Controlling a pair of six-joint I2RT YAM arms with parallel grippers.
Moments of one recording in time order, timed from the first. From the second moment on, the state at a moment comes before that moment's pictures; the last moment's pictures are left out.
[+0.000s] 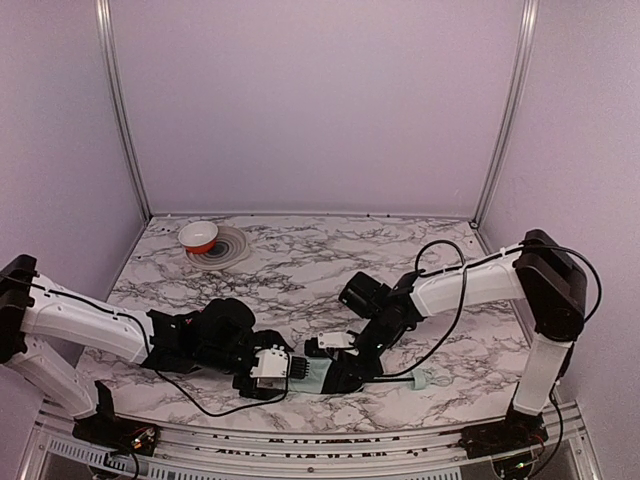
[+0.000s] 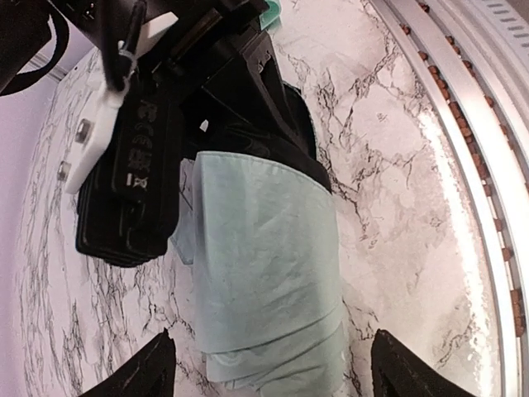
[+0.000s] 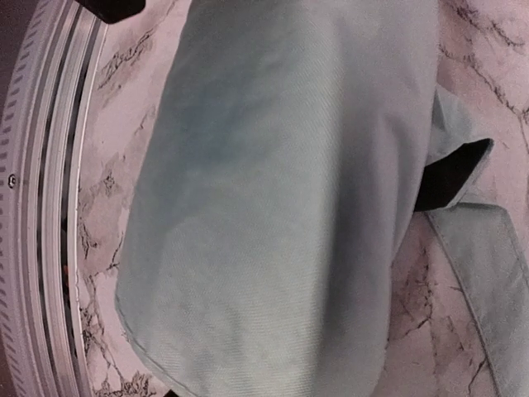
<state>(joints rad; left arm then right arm) -1.12 1.43 0.65 0.05 0.11 0.68 0.93 1.83 1.06 -0.54 -0.50 -0.57</state>
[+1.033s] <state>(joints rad) -1.15 1.79 0.95 -0.11 0.05 0.58 0.82 1.98 1.28 -0.80 -0.70 -0.52</state>
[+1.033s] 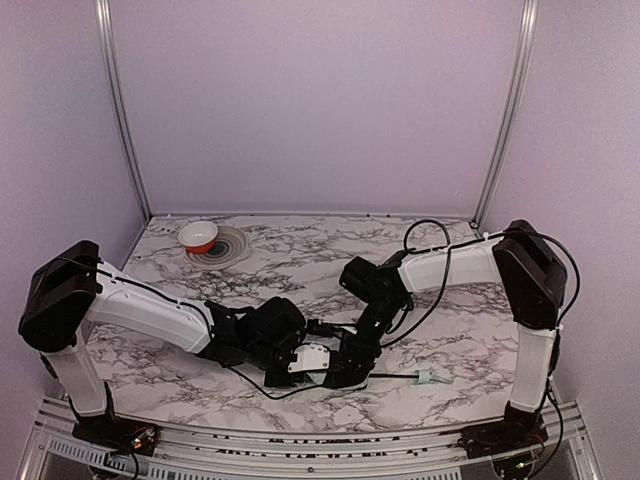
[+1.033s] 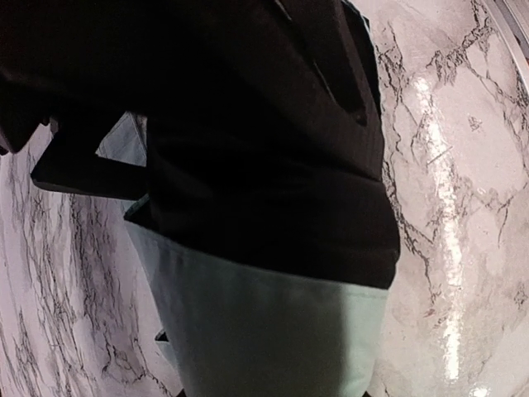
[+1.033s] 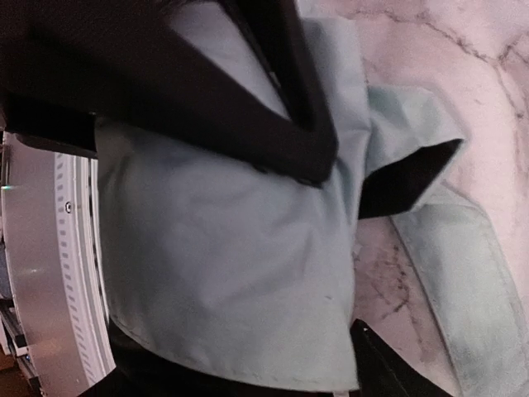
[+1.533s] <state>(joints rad) -0.94 1.79 0.96 -0.12 0.24 0.31 0.60 1.58 1.23 -0.55 -0.61 -0.37</state>
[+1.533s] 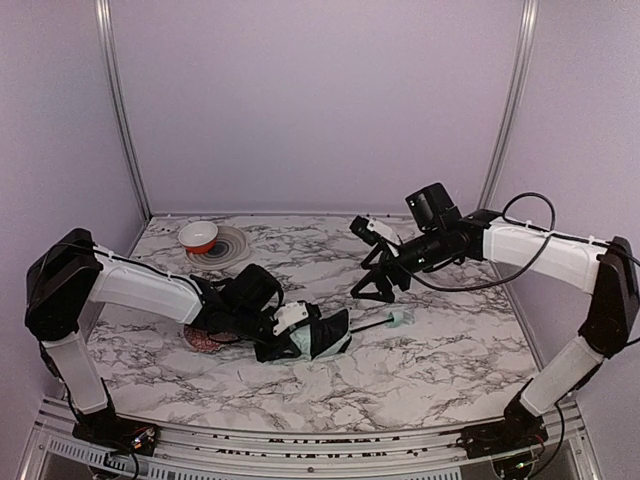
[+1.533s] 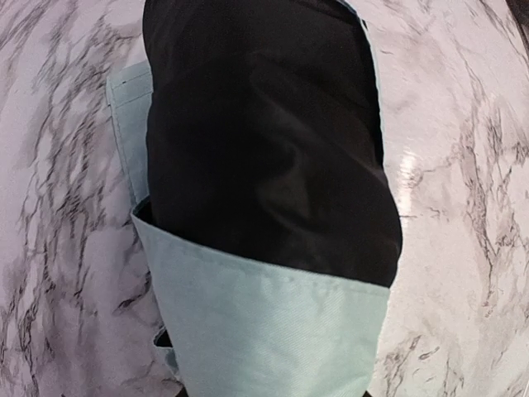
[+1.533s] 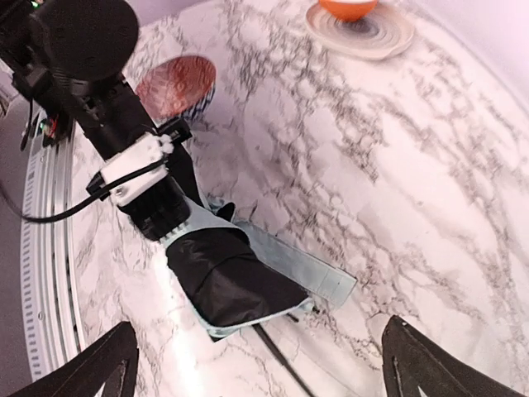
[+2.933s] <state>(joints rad) -0.77 1.36 1.25 -0.34 0.36 0.07 0.77 1.62 0.91 0.22 -0.65 -0.12</state>
